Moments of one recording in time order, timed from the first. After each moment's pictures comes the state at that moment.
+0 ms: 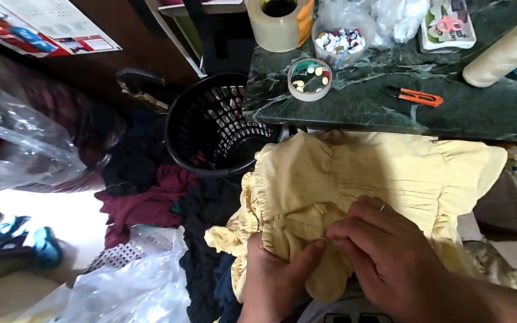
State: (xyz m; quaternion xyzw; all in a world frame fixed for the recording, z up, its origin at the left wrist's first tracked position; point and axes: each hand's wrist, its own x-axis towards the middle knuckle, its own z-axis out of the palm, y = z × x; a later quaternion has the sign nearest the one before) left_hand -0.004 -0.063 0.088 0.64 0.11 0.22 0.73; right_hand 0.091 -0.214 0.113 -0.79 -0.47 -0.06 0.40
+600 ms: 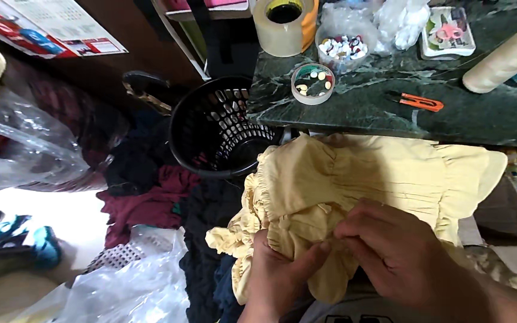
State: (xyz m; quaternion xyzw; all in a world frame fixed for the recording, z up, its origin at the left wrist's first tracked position) left_hand -0.003 -0.060 0.085 0.61 0.09 0.20 0.76; right_hand 0.102 -0.220 0.111 -0.75 -0.50 -0.01 0.44
